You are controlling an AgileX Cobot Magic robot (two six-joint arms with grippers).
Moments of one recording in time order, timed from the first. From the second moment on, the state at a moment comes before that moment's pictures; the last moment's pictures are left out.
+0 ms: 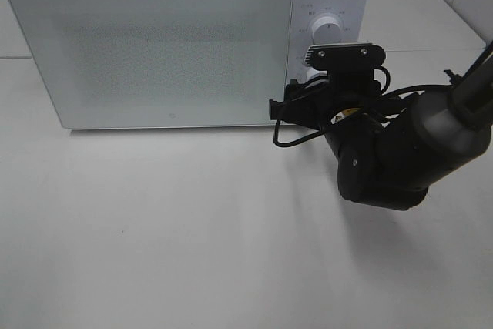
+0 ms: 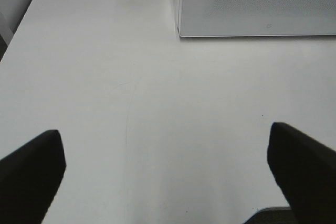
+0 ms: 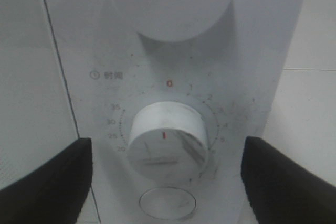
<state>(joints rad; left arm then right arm) 0.02 0.00 -0.52 -0.07 1.08 0.04 0.62 2.06 -0.77 0.67 -1.13 -0.26</state>
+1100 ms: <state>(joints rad) 0.02 0.00 -0.52 -0.07 1.08 0.04 0.62 2.06 -0.80 0.68 -1.15 -0.26</state>
